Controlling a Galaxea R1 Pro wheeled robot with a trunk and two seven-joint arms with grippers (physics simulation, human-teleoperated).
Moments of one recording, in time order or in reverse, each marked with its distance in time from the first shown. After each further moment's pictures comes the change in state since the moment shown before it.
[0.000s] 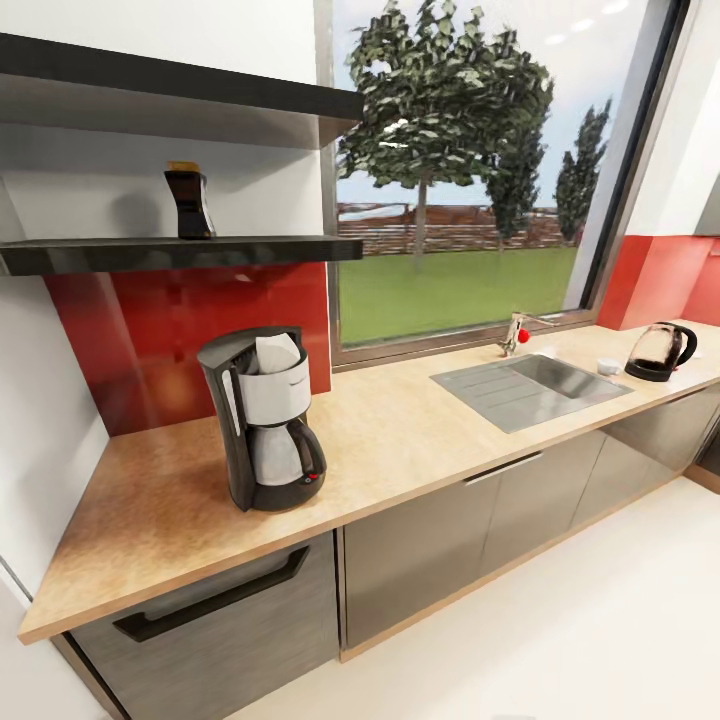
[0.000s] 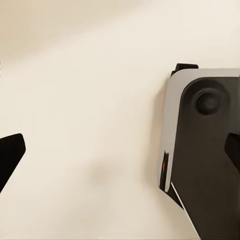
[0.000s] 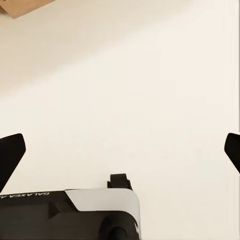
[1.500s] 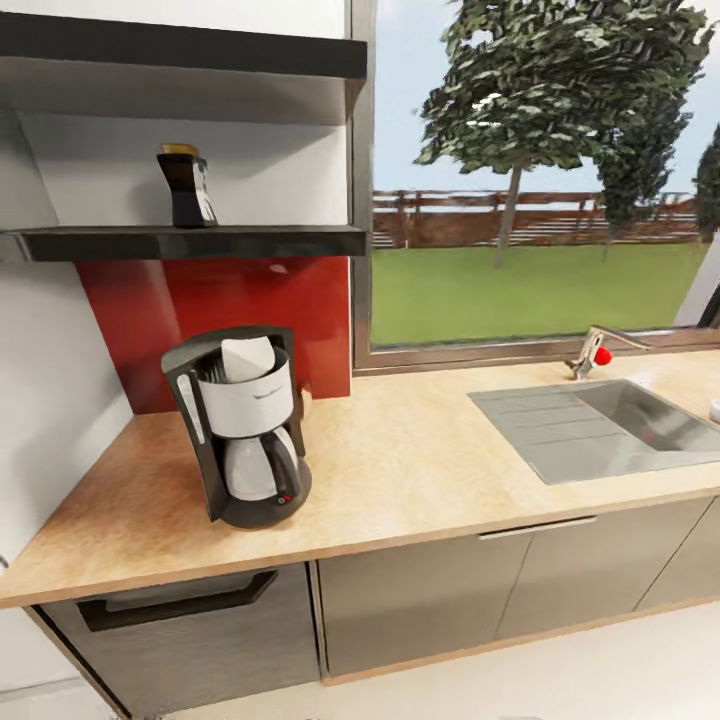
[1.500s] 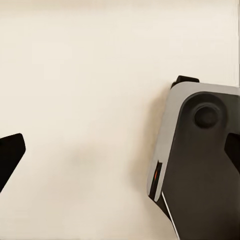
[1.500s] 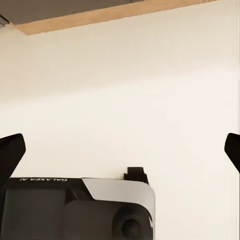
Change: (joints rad) left arm 0.000 -0.001 0.002 0.002 0.119 -0.058 0.001; right arm 0.000 -0.038 0.000 0.001 0.000 0.002 0.158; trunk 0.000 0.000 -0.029
